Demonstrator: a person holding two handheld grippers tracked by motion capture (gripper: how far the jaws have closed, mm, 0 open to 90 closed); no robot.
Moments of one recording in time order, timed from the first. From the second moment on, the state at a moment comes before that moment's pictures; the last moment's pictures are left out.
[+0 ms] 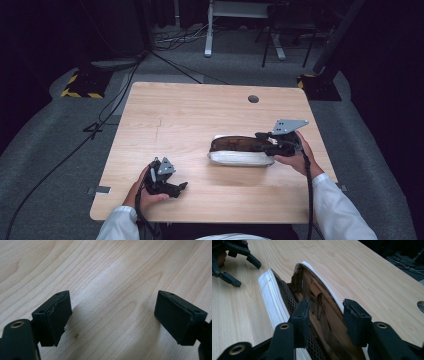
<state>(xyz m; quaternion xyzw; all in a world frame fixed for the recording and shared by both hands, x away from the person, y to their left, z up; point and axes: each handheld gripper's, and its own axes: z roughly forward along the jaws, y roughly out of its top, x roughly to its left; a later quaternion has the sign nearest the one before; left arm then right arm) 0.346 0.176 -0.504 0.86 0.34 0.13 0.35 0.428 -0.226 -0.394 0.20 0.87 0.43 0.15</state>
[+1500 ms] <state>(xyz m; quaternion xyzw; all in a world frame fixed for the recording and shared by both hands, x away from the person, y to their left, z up) 0.346 0.176 -0.504 0.86 0.34 0.13 0.35 0.377 -0.331 -0.429 0.29 0.88 0.31 0.23</state>
